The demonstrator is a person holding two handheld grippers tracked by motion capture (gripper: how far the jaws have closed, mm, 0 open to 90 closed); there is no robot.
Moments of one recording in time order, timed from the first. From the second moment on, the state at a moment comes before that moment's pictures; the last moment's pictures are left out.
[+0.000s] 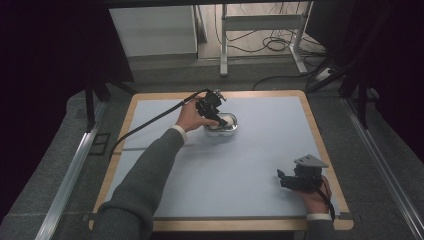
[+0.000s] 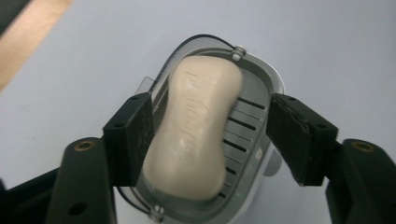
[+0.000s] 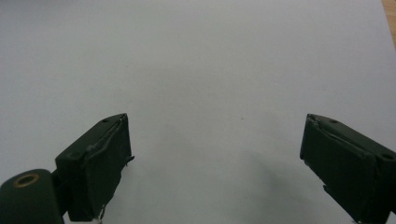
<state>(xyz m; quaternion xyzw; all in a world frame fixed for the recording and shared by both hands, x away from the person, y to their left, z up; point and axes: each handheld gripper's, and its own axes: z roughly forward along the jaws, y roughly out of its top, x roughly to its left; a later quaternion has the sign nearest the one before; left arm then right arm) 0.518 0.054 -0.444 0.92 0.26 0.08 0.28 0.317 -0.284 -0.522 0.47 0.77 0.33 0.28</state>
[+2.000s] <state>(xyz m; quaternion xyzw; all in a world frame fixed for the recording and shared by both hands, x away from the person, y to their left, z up) 0.324 0.230 -0.512 0.80 0.41 0.10 0.44 0.314 -0.270 -0.514 0.45 0.77 0.35 0.29</state>
